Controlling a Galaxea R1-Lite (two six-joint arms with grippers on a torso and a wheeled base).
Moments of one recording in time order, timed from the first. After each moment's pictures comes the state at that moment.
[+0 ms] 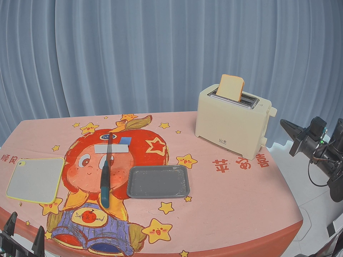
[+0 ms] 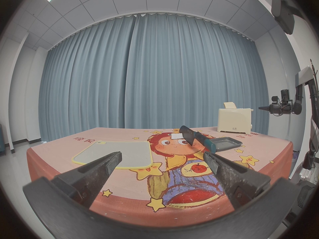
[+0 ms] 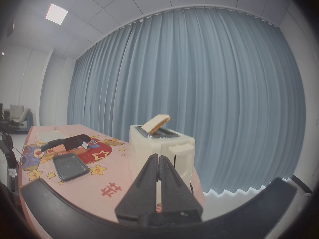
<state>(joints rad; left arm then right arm) -0.01 0.02 -0.02 0.00 0.00 0.00 0.09 1.67 -0.35 -1.32 0.32 -0.07</state>
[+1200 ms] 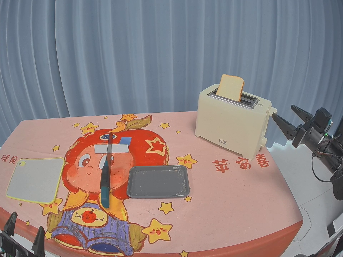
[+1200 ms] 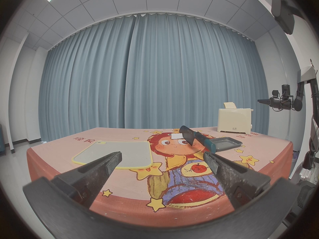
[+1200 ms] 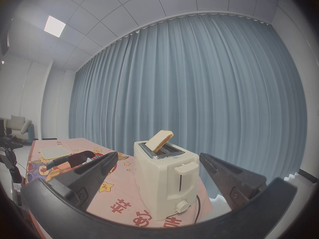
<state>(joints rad) -0.01 0.02 -0.02 0.00 0.00 0.00 0.13 1.60 -0.39 -1.30 0.30 0.02</state>
